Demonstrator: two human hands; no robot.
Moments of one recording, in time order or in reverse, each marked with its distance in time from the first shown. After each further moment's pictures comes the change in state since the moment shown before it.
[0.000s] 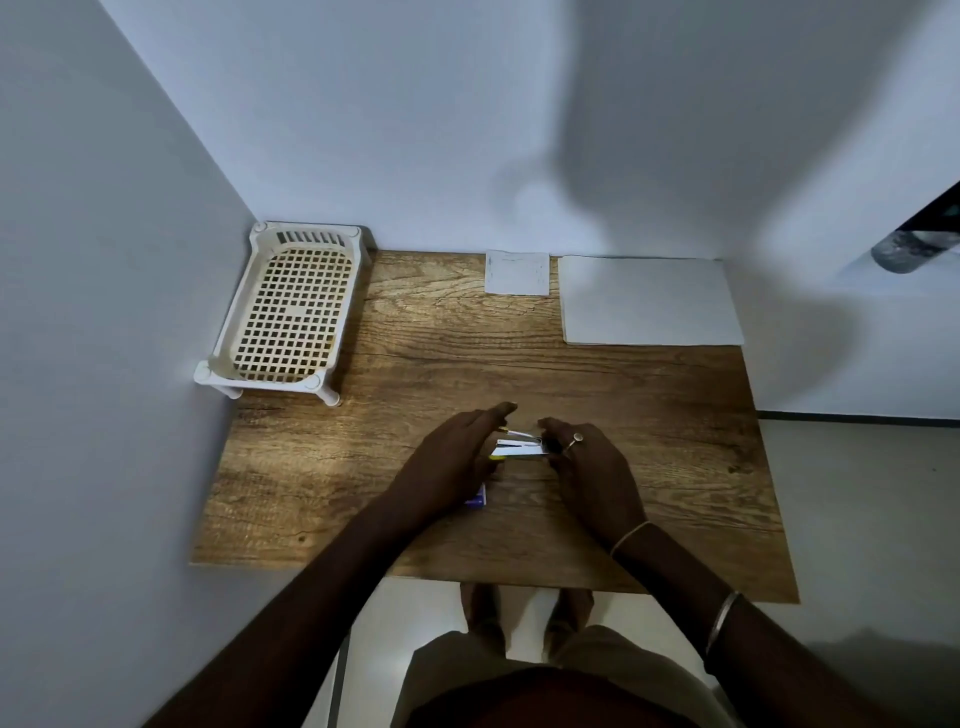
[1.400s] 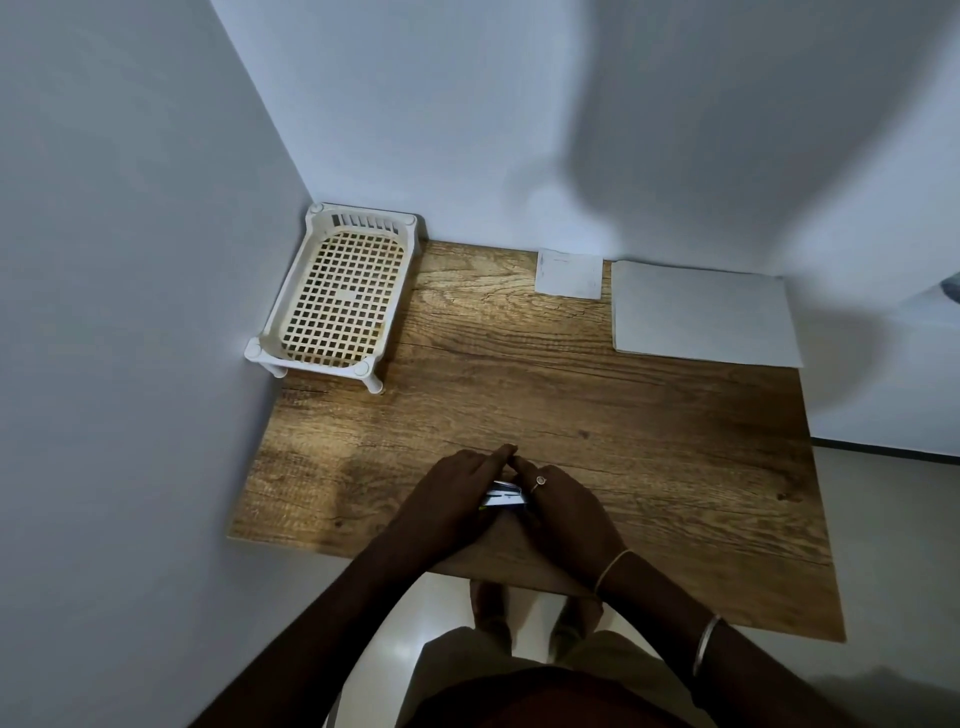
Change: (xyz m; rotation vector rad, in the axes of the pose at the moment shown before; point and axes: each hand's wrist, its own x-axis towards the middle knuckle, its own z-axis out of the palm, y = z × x) left_hand -0.058 -0.048 0.018 0.127 -0.004 0.025; right_hand -0.008 -0.055 0.048 0.012 -0.345 -0.087
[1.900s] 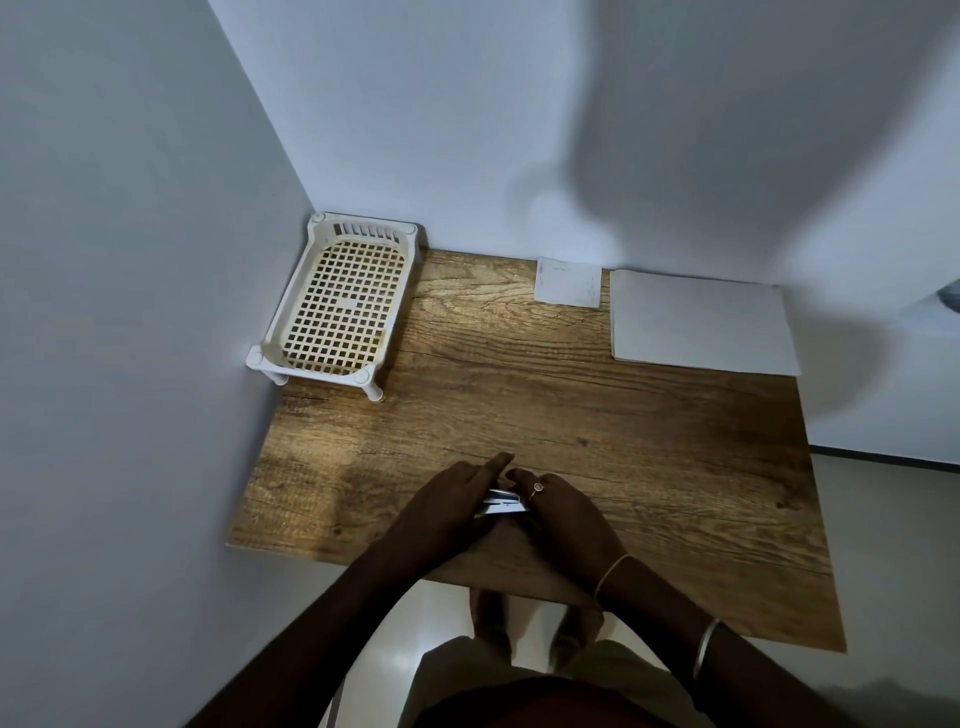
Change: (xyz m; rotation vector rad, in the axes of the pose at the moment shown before) left_hand -0.001 -0.007 0.006 -0.054 -0.084 -0.094; right_hand 0.003 0.002 -0.004 0.003 -0.092 0.023
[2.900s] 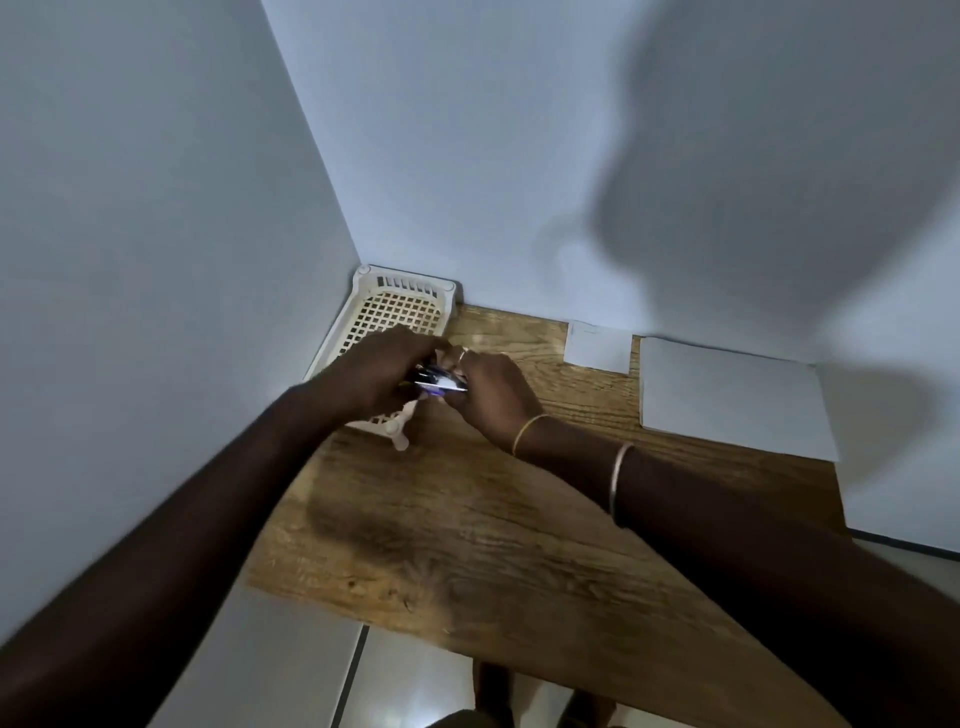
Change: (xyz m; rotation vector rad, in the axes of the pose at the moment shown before) left_hand 0.075 -0.062 -0.225 0.250 0.160 0.091; right_hand 0.183 -0.103 -0.102 0.054 0.333 -0.318
